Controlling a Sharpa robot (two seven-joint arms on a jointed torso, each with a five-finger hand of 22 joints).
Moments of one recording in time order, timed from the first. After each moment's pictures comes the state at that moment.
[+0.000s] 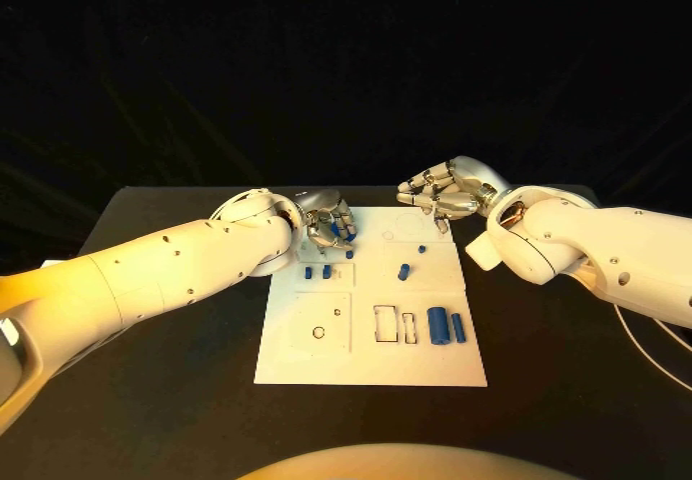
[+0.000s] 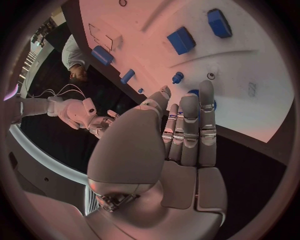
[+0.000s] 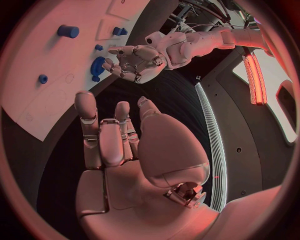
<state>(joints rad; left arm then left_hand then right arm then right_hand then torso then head) 1.22 -0.48 -0.04 1.15 -1.29 -0.12 -0.06 1.48 -0.13 0.24 0.13 0.13 0.93 0.16 0.20 0.20 1.02 0.10 0.29 0.13 1.31 0.01 0.90 0.80 0.17 1.22 0.11 0.51 0.81 1.25 -0.87 -0.04 1.55 -0.75 -0.38 0.02 1.33 0.04 -0.02 0.19 0.33 0.90 0.17 0.13 0.07 1.02 0.08 0.93 0.82 1.46 0.00 1.31 1.18 0.15 1.15 0.10 1.05 0.63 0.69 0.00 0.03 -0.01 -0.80</state>
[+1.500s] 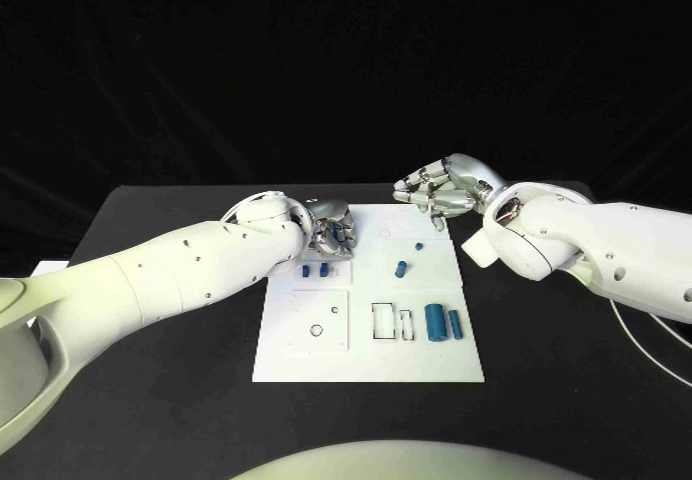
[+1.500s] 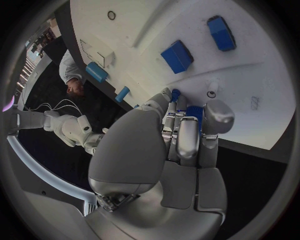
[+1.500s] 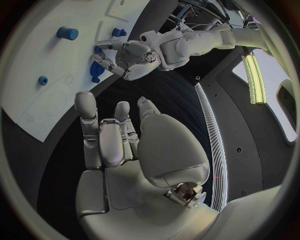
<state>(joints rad) 1.21 -0.41 -0.04 1.09 -1.40 -0.03 -0.10 1.50 -0.11 0.27 0.13 0.13 1.03 0.14 0.17 0.14 1.12 0.08 0.26 0.09 1.45 -0.01 1.30 1.15 0.12 1.40 0.10 1.02 1.19 1.25 -0.87 -0.04 1.56 -0.75 -0.37 0.02 1.34 0.04 -0.02 0.19 0.33 0.90 0.17 0.13 0.07 1.02 0.08 0.93 0.82 1.46 0.00 1.31 1.18 0.15 1.15 0.10 1.05 0.63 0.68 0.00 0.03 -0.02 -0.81</state>
